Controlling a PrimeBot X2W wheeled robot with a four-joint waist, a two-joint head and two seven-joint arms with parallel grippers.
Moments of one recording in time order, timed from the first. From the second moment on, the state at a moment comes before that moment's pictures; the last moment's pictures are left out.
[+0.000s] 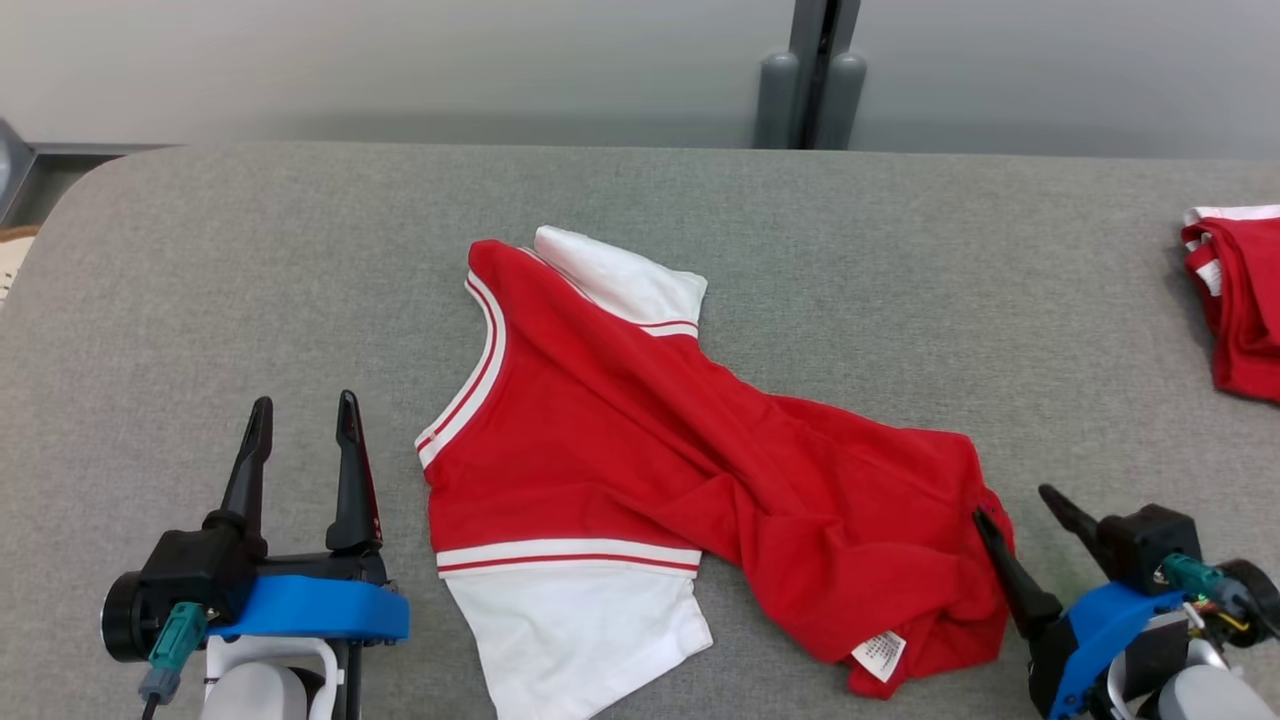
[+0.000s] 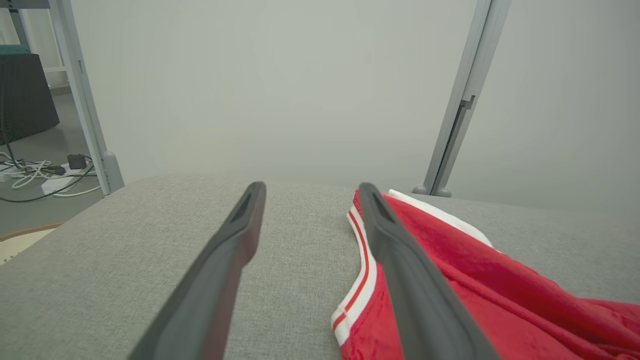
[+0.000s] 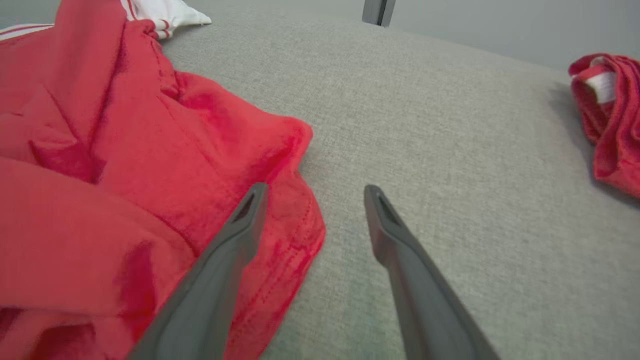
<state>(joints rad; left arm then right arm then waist) -0.13 0.05 0.01 0.21 -0.17 -0.10 -0.26 -0.16 -0.36 0.21 0.35 0.27 0.13 -0.05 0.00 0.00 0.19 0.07</state>
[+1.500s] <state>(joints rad) -0.12 0.05 0.00 0.22 -0.17 -0.09 -0.26 -0.40 -0.30 0.08 -0.02 0.50 0.13 -0.05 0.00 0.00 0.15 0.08</state>
